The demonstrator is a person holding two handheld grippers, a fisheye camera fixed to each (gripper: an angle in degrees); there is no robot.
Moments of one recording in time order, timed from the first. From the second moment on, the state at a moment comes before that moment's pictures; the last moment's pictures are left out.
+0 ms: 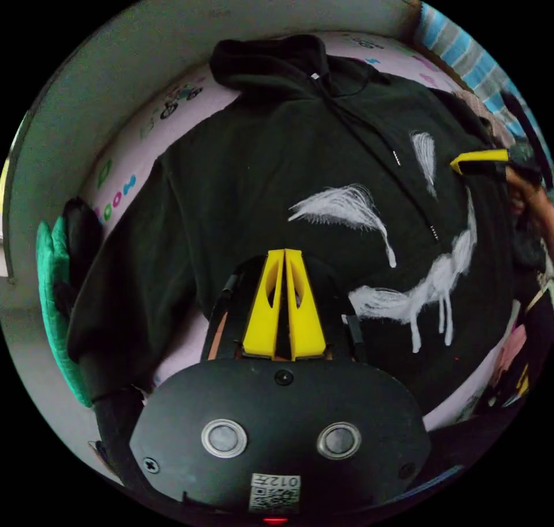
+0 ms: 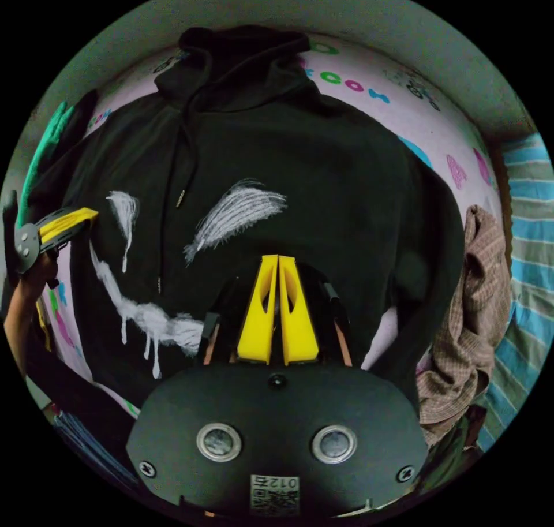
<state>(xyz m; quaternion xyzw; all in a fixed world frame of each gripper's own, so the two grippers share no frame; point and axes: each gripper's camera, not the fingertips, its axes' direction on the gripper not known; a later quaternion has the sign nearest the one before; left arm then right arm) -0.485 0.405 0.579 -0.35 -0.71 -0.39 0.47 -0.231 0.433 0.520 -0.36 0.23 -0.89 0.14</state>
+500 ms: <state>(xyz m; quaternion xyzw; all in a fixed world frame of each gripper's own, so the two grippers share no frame) -0.435 0.461 0.663 -0.35 -0.63 -0.39 0.57 -0.228 0.337 0.523 -0.42 0.30 -0.86 -0.03</state>
